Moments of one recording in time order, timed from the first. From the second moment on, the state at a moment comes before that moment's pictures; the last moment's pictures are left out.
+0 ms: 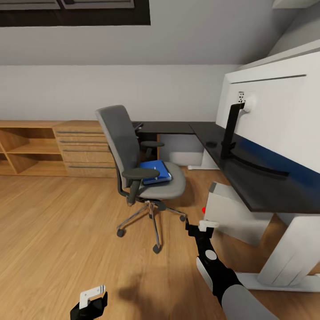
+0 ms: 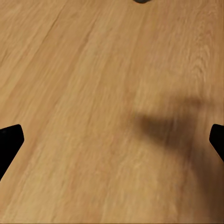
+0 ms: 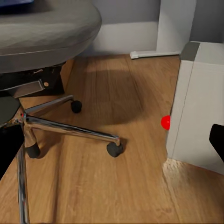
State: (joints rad) left arm -0.13 -0.01 0.03 -0.81 0.20 0.00 0.15; right arm -0.62 0.13 0.04 -0.53 0.00 -0.33 -0.19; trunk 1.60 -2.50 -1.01
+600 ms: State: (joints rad) left arm -0.13 -0.02 0.03 -0.82 0.20 0.00 0.15; right arm -0.62 0.13 0.04 -0.54 -0.09 -0.32 -0.19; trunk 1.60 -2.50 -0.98
